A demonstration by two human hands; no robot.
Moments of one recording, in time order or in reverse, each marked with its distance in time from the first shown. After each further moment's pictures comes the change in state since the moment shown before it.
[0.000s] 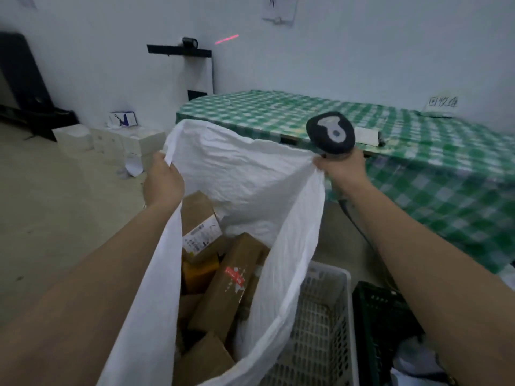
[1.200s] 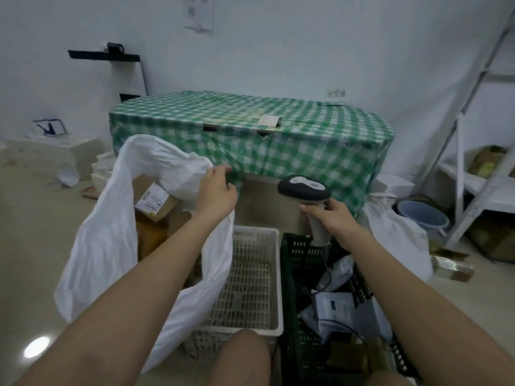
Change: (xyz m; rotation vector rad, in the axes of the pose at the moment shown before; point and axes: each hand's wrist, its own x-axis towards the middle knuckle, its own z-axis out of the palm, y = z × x) left_hand -0.251 0.124 -0.005 -0.138 -0.506 0.415; right_hand -0.227 0.038 -0.213 0.037 -0.078 0.308
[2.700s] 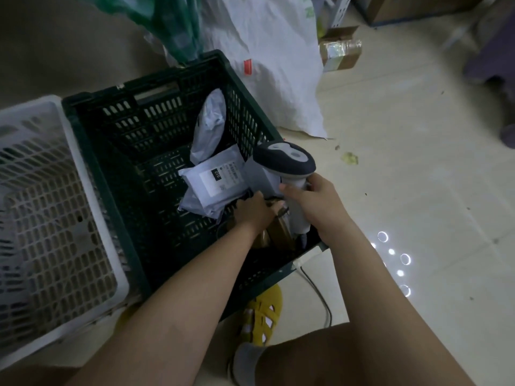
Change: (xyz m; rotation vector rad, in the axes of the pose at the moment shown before) left_hand -0.216 -0.001 0.565 0.062 -1.289 -0.180; right_hand -0.029 0.345 -0.198 0.030 0.562 0.556
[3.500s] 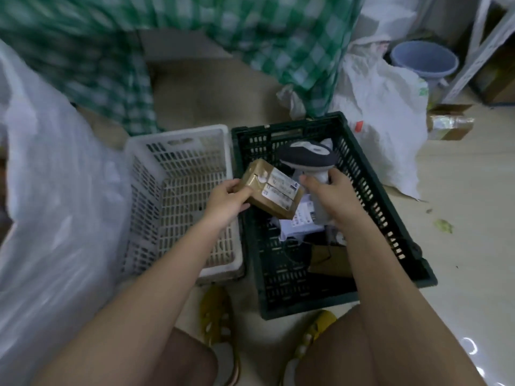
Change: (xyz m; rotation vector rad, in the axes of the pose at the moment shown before) left_hand -0.191 -0.083 -0.203 -0.821 0.559 -0.055; right_hand -0.047 -0.091 0.121 -0.046 -0.309 -0.253
